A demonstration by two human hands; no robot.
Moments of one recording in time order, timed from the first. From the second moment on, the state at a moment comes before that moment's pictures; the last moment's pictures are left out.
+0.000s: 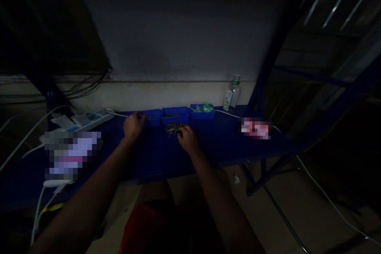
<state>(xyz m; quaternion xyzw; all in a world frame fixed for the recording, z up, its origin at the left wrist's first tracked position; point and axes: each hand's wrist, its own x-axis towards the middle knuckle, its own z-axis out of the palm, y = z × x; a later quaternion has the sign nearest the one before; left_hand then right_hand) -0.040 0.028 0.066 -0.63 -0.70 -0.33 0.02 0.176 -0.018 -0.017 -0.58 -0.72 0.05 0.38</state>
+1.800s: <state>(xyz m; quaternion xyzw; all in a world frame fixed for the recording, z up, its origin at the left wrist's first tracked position) 0.003 -0.004 0.010 -0.86 -0.40 -0.27 -0.16 0.174 -0.029 -0.006 -0.53 -0.80 0.04 0.28</state>
